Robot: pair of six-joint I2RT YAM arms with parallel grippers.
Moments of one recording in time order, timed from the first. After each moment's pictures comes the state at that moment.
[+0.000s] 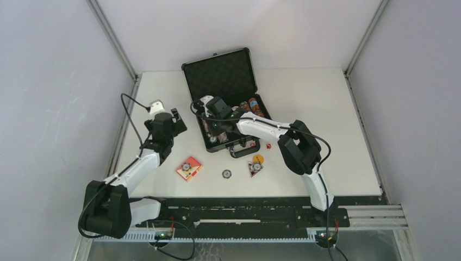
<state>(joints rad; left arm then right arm) -0.22 1.19 0.61 0.06 -0.43 -0.41 0.85 2.15 1.72 -0.39 -0.06 0.21</state>
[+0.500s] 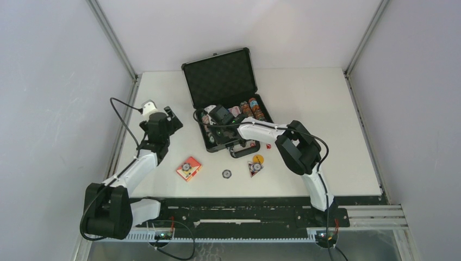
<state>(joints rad) -0.15 1.18 0.60 0.10 -0.40 -0.52 0.85 2.15 1.60 -0.39 -0.06 0.22</state>
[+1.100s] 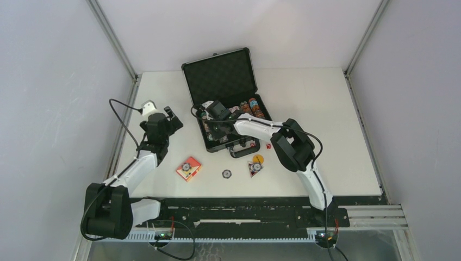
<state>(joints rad) -0.14 1.18 0.58 0.15 -0.36 -0.52 0.83 2.23 1.73 -0.42 -0.05 0.22</state>
